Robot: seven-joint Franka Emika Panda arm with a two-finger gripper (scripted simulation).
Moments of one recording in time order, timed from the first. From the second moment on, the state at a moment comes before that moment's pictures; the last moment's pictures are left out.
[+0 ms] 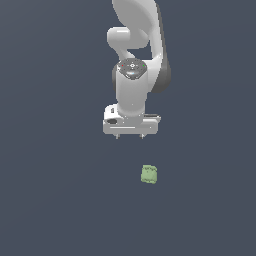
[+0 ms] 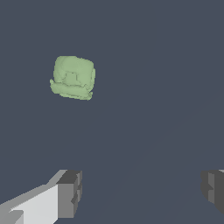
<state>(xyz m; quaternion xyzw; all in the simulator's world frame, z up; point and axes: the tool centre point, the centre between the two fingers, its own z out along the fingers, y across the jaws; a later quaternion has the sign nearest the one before) 0.000 0.008 0.170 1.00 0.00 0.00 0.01</state>
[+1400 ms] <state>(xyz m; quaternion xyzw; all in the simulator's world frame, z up) 0.019 0.029 0.145 1.00 0.00 -0.01 0.01</state>
